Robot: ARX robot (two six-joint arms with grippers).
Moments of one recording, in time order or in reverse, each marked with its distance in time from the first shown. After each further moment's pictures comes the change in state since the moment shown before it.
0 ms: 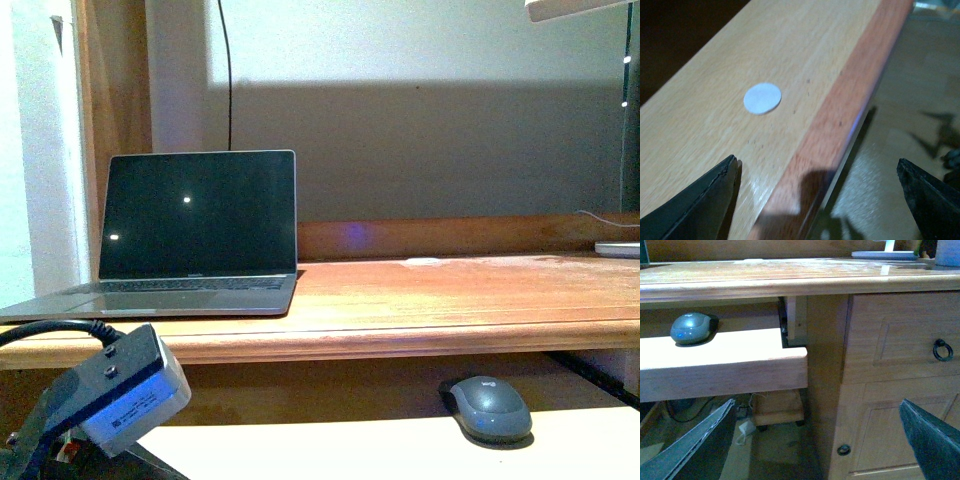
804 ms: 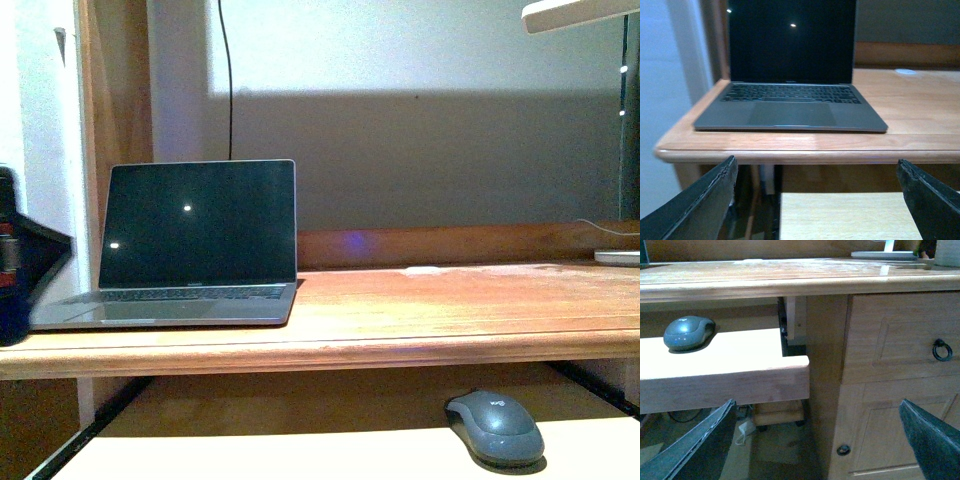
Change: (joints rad) left arm -0.170 -0.668 -0.301 0.387 -1.027 -0.640; right arm 0.000 0.000 0.000 0.000 0.000 0.000
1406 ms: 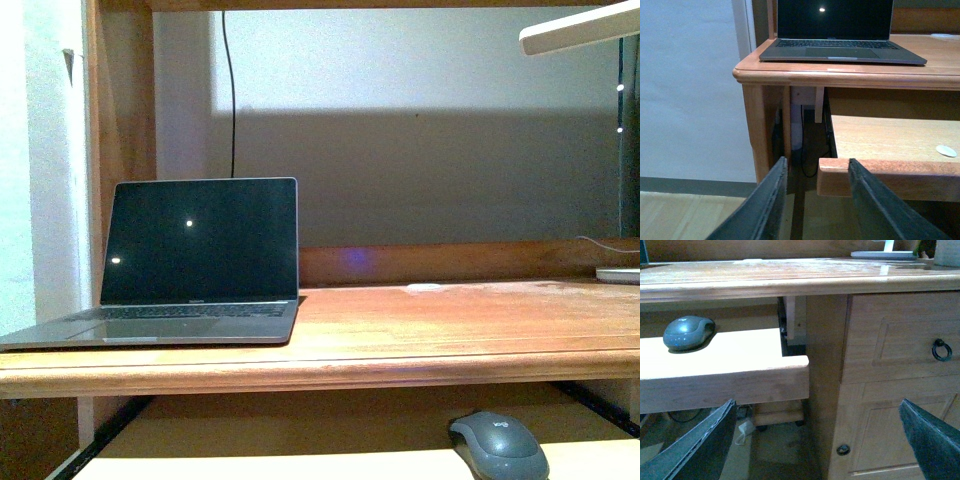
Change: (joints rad) left arm 0.160 -0.693 -0.338 -0.422 0.108 0.004; right arm 0.001 0.002 0.000 -0.002 0.004 0.005
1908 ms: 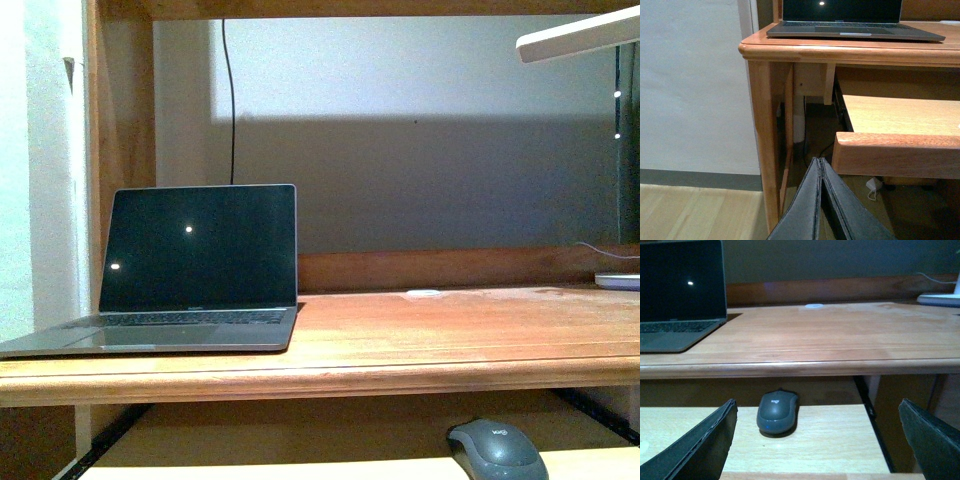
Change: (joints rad) left arm 0.195 -0.080 -0.092 0.013 0.185 -0.005; right arm 0.563 0.795 0.328 0.568 0.385 -0.005
